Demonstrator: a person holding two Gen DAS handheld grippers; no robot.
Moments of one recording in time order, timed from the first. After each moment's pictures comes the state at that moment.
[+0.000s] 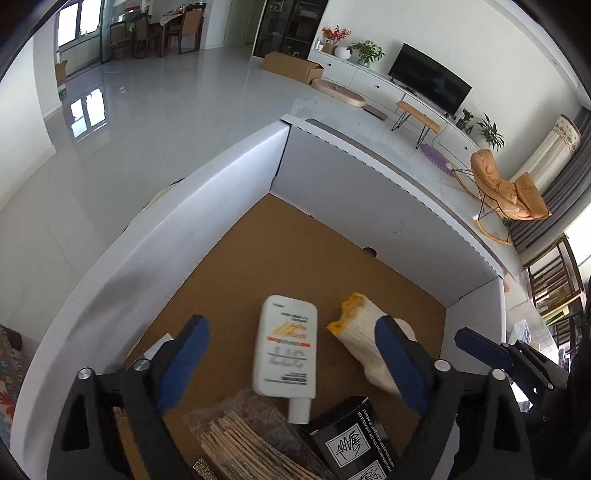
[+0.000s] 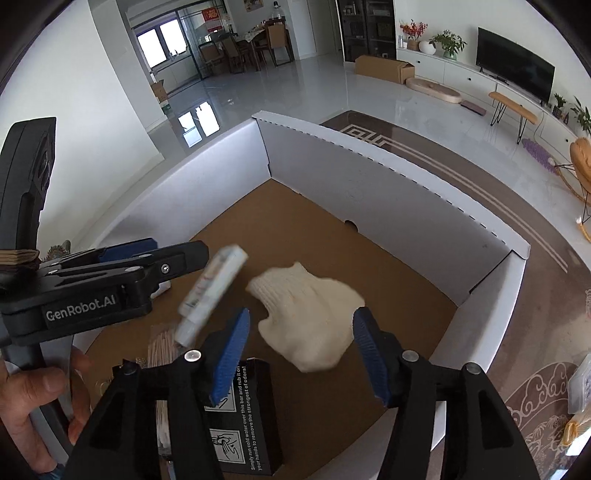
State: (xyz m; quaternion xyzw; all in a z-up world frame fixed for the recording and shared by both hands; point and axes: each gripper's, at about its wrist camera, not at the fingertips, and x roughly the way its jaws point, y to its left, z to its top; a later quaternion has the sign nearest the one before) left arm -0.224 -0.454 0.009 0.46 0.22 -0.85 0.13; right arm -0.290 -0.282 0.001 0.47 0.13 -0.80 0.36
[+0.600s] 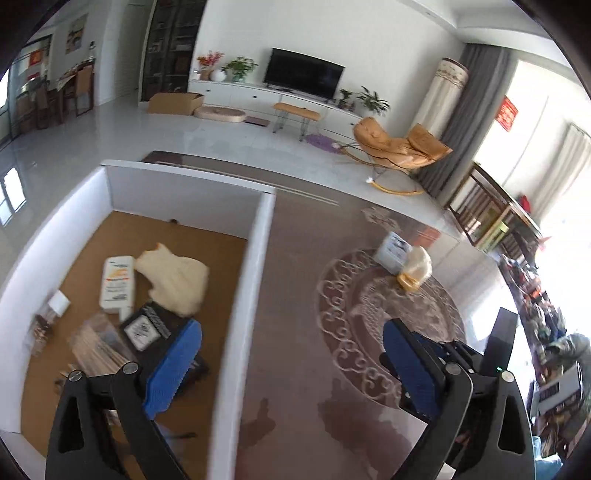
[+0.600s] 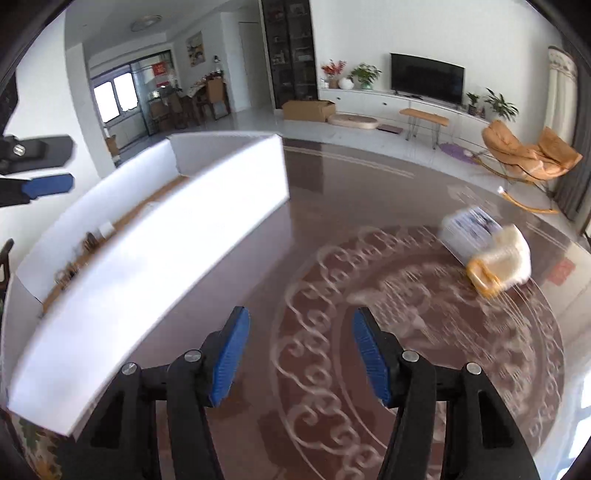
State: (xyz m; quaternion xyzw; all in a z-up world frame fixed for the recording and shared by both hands) left arm -0.124 -0.220 0.079 0.41 0.12 -0.90 -0.08; right arm -0.180 0.013 -0.036 0.41 0.08 -0.88 0.22
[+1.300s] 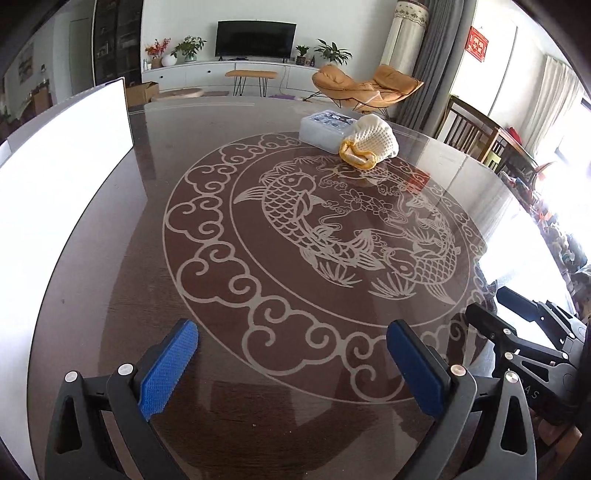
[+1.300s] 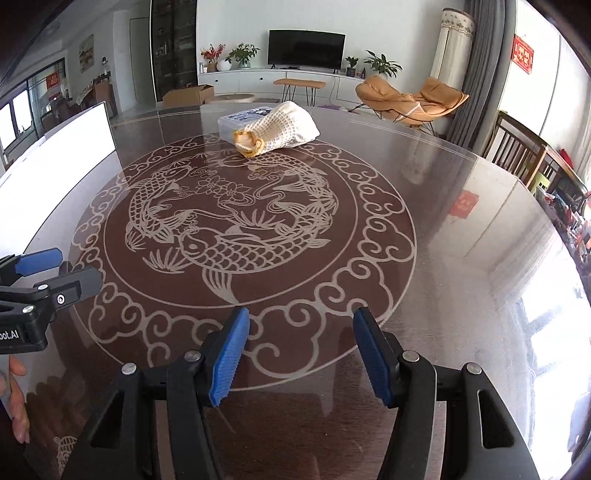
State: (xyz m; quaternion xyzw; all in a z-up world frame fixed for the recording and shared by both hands) left arm -0.141 -0.061 -0.063 0.45 0.04 -0.89 -0.10; right arm -0.132 0.179 -0.074 0.43 0.05 -0.90 0.04
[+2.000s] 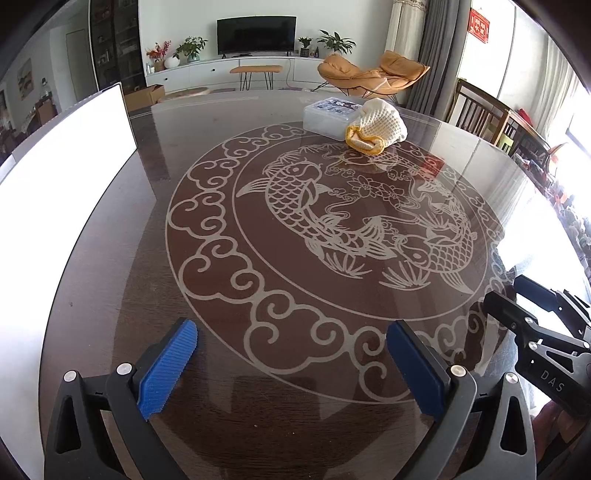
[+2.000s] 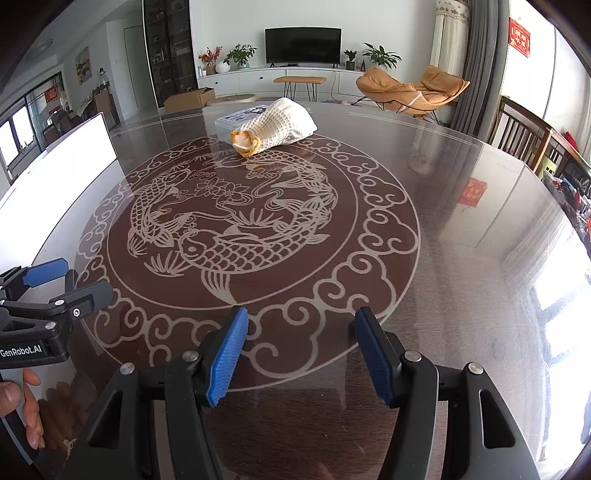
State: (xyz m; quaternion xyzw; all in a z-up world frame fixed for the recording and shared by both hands) left arm -0.140 -0.046 -0.068 0.47 -0.01 -0.88 -0.07; right arm -0.131 0.183 -0.074 0.44 0.03 -0.90 0.05
